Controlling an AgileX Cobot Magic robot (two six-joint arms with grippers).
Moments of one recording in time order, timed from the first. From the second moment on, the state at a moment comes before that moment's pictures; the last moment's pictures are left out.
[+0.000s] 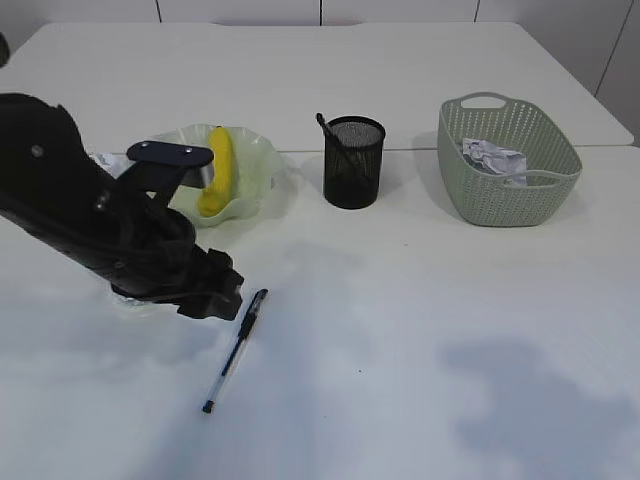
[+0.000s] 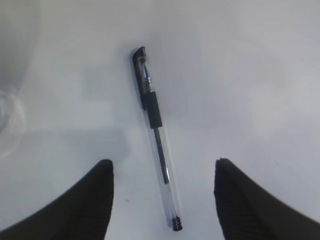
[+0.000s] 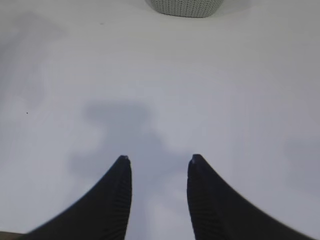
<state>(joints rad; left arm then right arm) -0.53 1.69 -0.97 -0.27 0.46 0.06 0.26 0.72 -0.73 -0.15 0.93 0.19</state>
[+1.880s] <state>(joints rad) -0.57 2.03 -1.13 -0.31 0.35 0.06 0.26 0.72 -0.73 -0.15 0.96 0.18</state>
